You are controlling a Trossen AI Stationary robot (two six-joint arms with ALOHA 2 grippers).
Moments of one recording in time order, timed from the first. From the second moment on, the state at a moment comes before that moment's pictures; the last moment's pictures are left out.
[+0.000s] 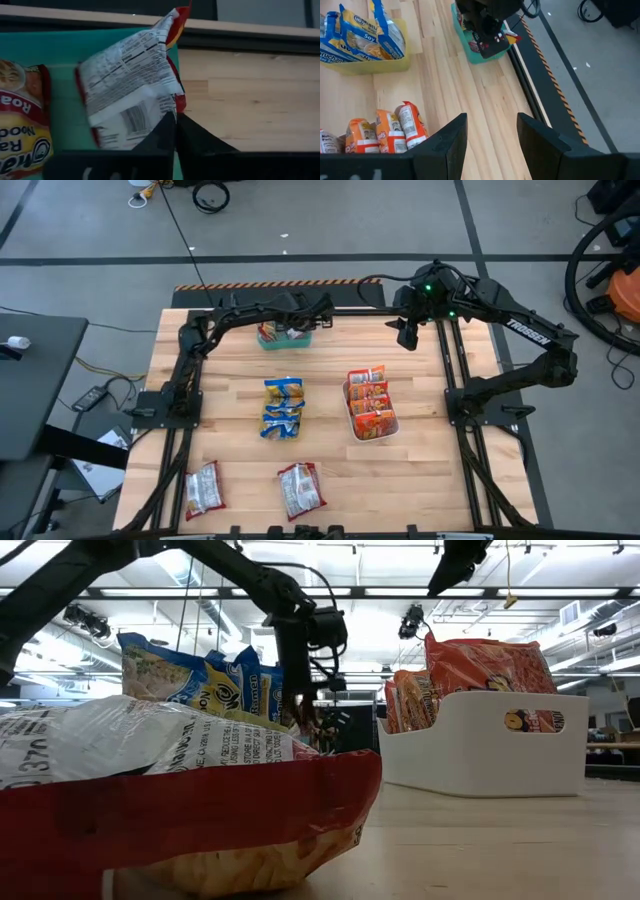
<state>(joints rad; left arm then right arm) 0.48 2.13 1.76 -0.81 -0.38 -1.07 -0.47 1.21 1.48 -1.05 -0.02 -0.23</state>
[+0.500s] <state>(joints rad) 0.48 2.08 1.76 -0.71 -0.34 -1.03 -0.47 1.21 1.48 -1.04 -0.03 -0.24</state>
